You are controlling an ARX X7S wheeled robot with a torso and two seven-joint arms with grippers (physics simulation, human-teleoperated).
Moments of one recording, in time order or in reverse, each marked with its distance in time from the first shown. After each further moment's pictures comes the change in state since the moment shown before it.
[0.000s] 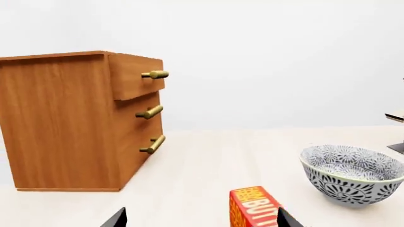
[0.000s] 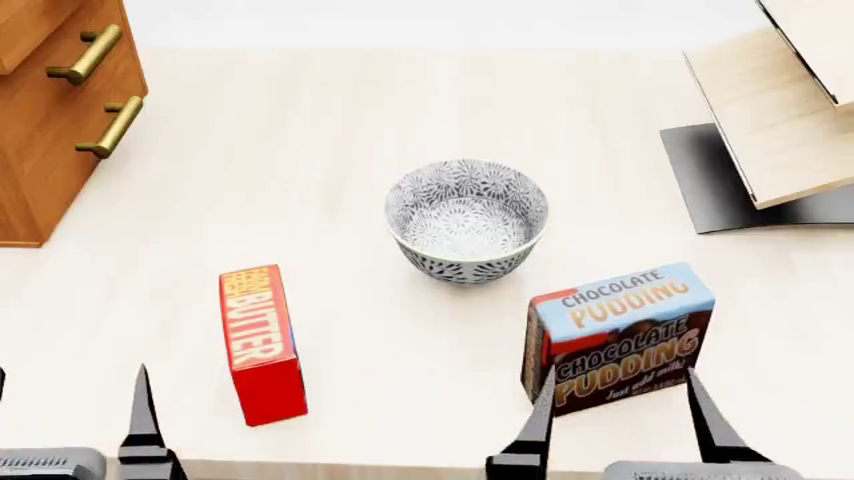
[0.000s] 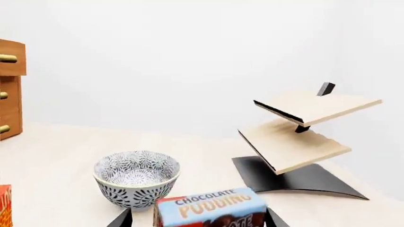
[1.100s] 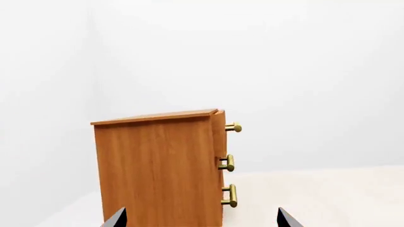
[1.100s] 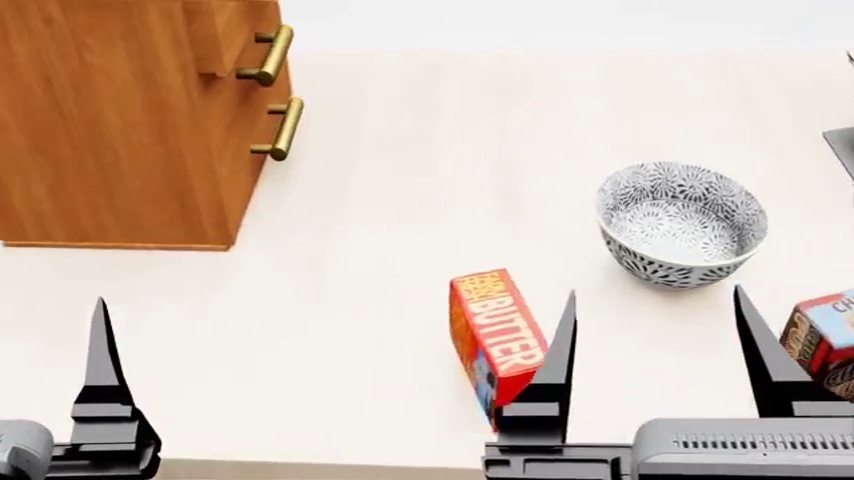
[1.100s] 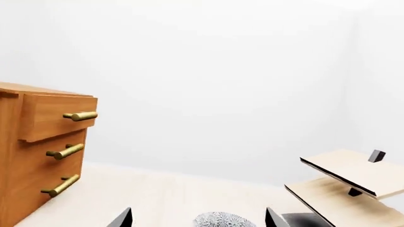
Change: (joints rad) left arm -0.056 -0.073 0.085 0.347 0.004 -0.254 -0.094; right arm 0.100 0.086 -0.009 -0.327 0.024 0.292 0.010
